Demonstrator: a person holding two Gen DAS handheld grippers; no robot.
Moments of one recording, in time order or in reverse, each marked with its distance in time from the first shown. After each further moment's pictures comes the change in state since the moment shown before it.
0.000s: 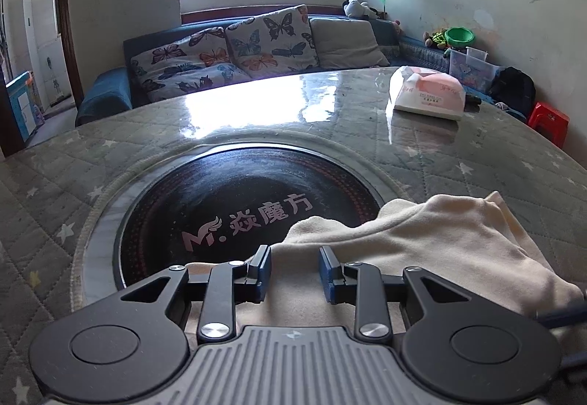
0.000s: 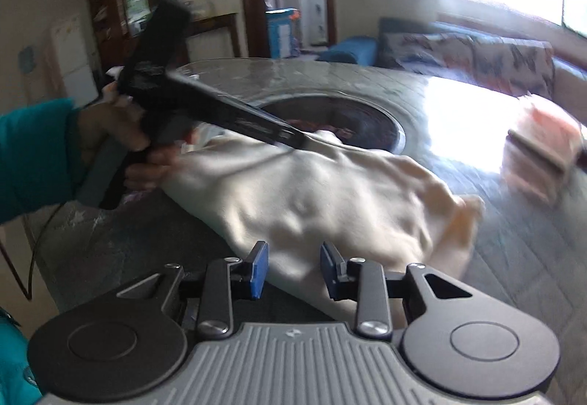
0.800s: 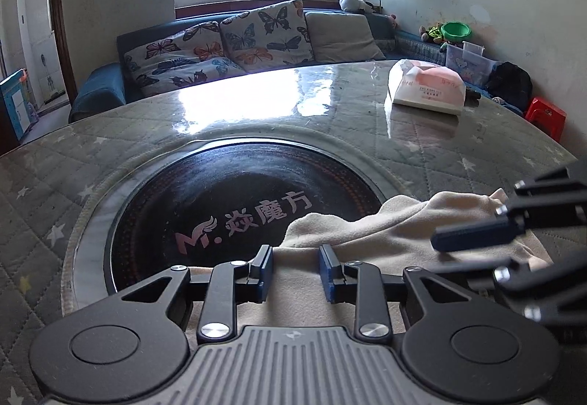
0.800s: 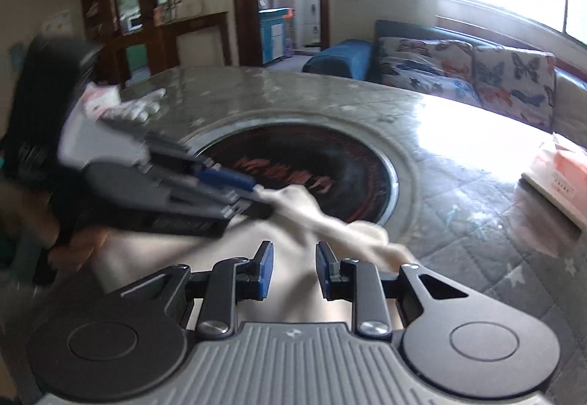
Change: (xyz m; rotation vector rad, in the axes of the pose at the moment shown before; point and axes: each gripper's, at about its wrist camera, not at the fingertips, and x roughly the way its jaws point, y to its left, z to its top) left arm 0.022 0.006 0.003 -0.014 0.030 -0.010; right arm 0.071 -0.010 0.055 -0.083 0.006 -0.027
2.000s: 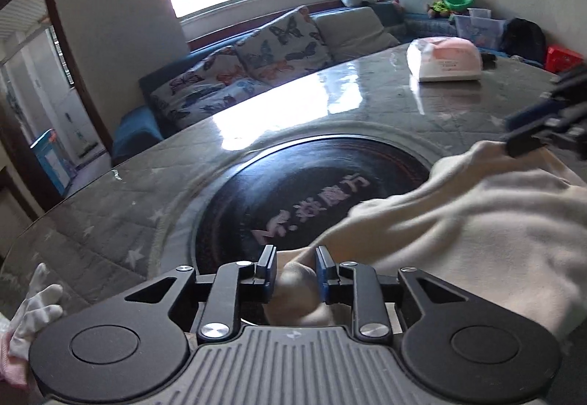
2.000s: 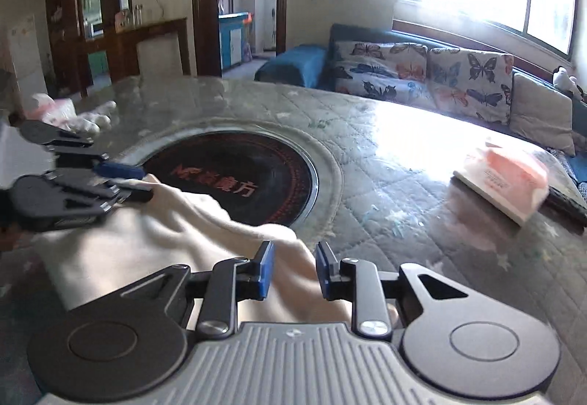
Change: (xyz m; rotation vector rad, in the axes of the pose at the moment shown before) left arm -0.022 0.014 -0.017 0.167 -0.031 0.187; right arm -0.027 -0.045 -0.005 0.077 -0.019 -0.121
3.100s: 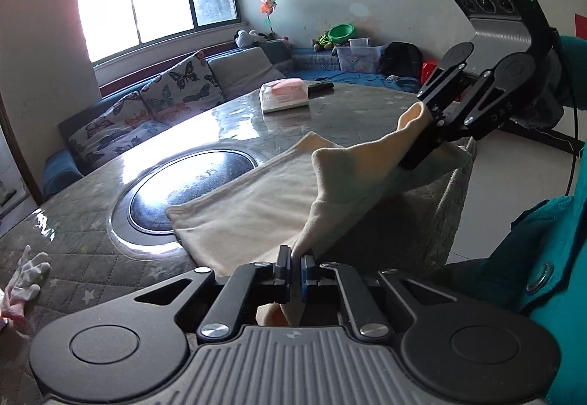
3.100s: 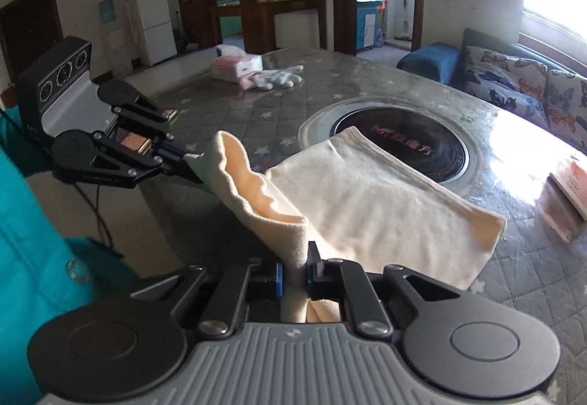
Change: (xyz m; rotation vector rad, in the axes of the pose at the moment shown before) left arm -0.227 -0.034 -0.087 0.146 -0.135 -0.344; right arm -0.154 0.083 -0.036 -0.244 0.091 0.360
